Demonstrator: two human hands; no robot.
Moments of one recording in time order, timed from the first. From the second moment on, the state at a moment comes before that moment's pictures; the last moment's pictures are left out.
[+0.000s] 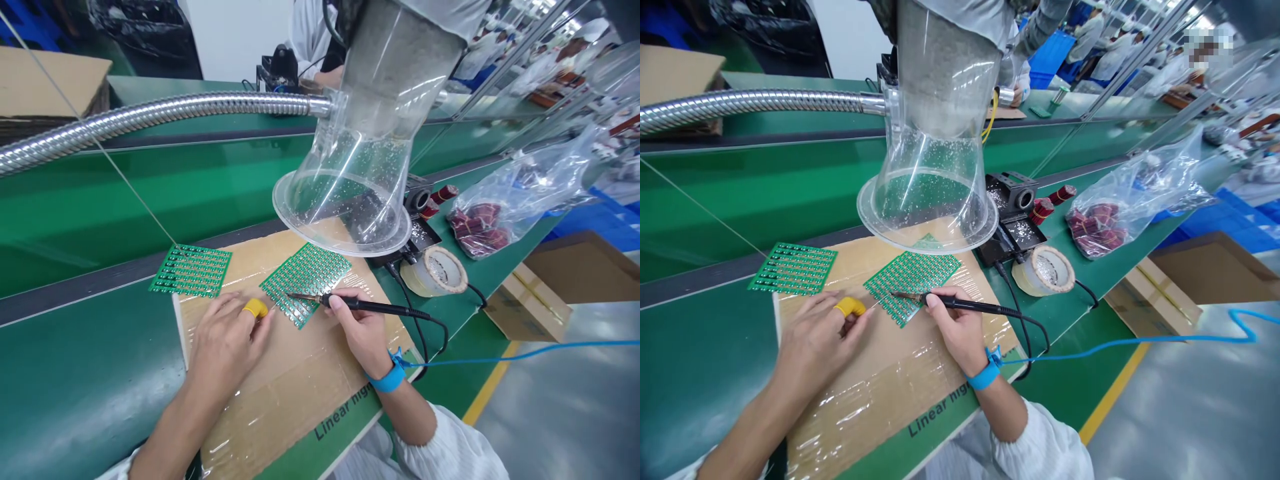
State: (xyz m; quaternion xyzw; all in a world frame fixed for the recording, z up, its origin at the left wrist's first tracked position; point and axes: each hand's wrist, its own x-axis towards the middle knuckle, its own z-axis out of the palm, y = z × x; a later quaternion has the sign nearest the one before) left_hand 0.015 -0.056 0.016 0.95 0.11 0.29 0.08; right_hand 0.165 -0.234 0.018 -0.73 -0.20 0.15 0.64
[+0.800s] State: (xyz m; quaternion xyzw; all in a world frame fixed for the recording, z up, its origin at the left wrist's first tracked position) left_hand 0.019 -0.060 0.018 0.94 0.12 0.29 0.08; right_hand 0.164 -0.234 0.017 -0.73 -0.20 0.15 0.64
